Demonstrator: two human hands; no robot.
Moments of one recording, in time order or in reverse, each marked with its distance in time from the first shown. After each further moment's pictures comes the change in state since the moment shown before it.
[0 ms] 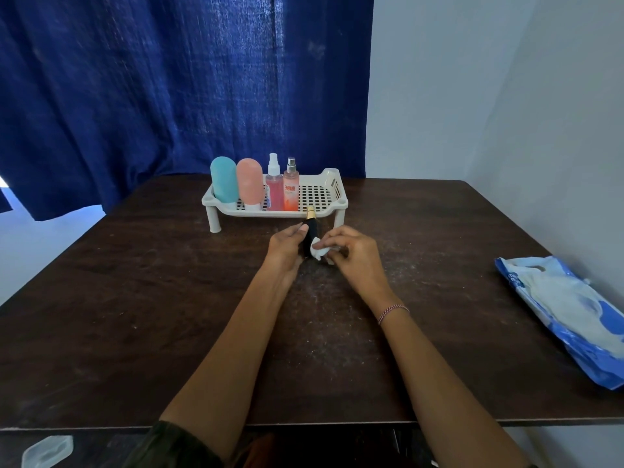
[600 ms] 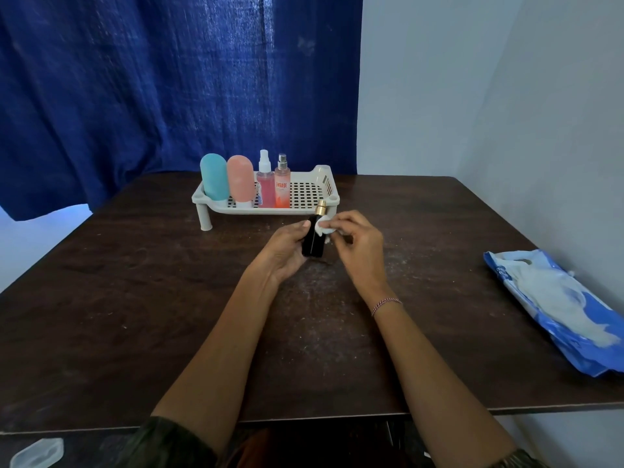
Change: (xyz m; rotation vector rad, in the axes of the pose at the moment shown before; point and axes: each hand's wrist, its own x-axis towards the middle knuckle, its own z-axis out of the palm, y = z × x) left_hand -0.018 0.009 0.004 -0.114 -0.357 -0.092; right_hand 0.000 0.001 -0.004 -0.037 0.261 -0.032
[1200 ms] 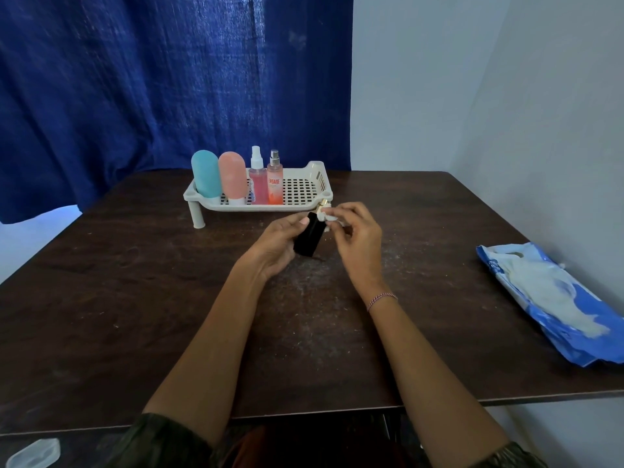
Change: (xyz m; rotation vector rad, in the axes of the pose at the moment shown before) left_hand 0.003 0.002 -0.010 0.241 -0.117 0.055; right_hand 0.001 0.002 -0.005 0.007 0.091 0.037
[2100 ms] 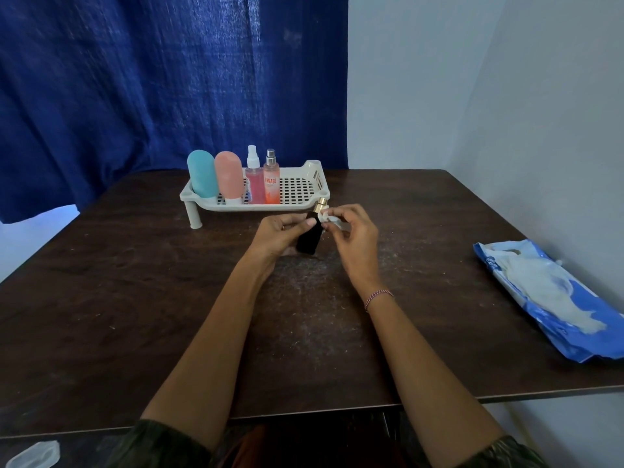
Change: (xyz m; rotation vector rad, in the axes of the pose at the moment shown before) left_hand -0.005 0.003 0.007 0.309 0.212 0.065; right_hand 0.001 0.009 0.005 0.041 -0.042 0.135
